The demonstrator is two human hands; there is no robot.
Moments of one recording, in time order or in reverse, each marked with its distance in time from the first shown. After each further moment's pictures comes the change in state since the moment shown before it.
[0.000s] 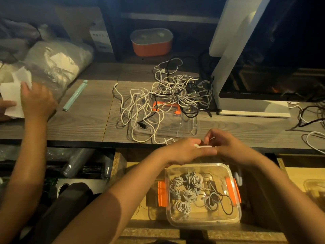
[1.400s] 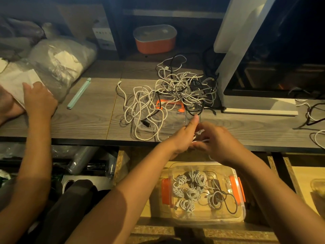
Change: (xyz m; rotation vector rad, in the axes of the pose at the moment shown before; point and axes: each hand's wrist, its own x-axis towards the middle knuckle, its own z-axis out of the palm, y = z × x) left_hand 0.008 0.002 -0.007 -0.403 0.301 -0.087; right_hand 0.017 -0.018 0.026 -0.387 0.183 -0.146
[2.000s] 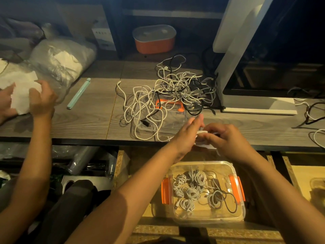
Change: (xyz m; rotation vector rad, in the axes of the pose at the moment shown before) left_hand -0.010 -0.001 0.010 -0.203 -0.007 0.141; right_hand -0.010 0.014 -0.007 0.307 0.128 0.048
